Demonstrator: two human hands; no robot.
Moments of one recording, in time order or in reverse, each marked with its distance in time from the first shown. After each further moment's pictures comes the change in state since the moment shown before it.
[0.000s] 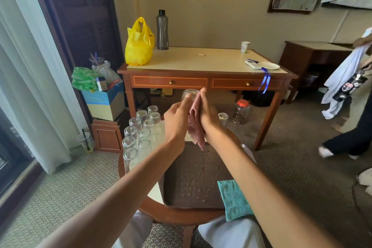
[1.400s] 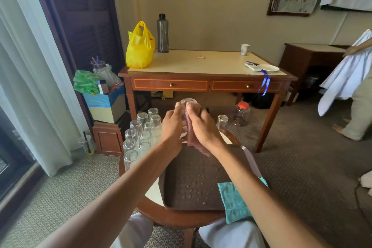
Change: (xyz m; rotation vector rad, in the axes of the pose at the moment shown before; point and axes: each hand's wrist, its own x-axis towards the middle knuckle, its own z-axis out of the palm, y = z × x) left_hand 0.002 -0.007 -0.010 -0.037 0.009 -0.140; right_hand -0.010 0.024 -0.005 -0.346 -0.088 -0.299
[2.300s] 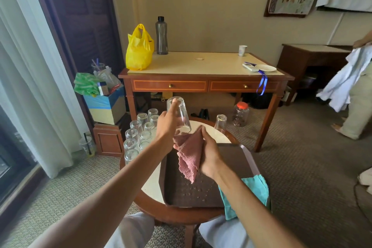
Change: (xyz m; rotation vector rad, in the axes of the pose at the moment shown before) left_hand -0.002 0.006 -0.011 0.113 0.019 -0.005; right_hand -0.039 0.064 0.006 0.867 -0.124 0.570
